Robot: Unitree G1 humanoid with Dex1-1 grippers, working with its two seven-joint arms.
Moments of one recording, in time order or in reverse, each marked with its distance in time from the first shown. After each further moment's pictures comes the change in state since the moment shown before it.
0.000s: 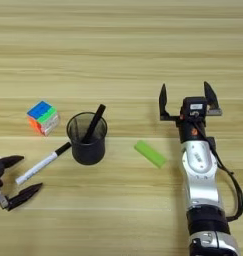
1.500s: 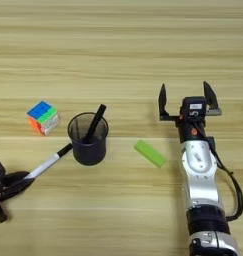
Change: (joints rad) left arm -0.003 0.001 -0.004 0.005 -0.002 0.069 -0.002; right arm 0.000 0.000 0.001 -0.003 0.000 0.003 0.000
